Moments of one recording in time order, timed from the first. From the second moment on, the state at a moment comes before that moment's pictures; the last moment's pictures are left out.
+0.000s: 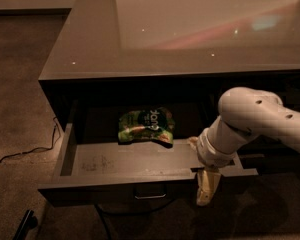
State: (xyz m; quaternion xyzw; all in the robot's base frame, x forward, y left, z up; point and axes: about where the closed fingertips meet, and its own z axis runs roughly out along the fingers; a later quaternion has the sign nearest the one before) arm 0.436 -0.131 0.660 -0.69 0.70 0.13 0.11
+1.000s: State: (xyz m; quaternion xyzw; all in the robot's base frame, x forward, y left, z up) arm 0.487 -0.124 0.706 -0.71 0.66 0.12 0.19
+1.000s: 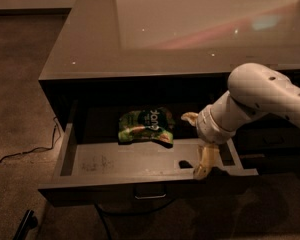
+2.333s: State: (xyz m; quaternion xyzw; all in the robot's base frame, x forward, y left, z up) arm 0.526 -0.143 0.706 -0.70 0.68 0.10 0.20
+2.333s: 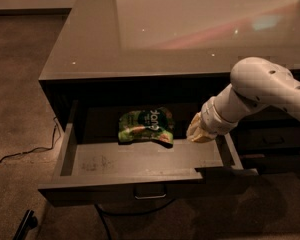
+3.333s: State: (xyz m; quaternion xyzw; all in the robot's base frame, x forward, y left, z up) arm 0.516 -0.144 0.673 -0.69 0.69 0.11 0.17
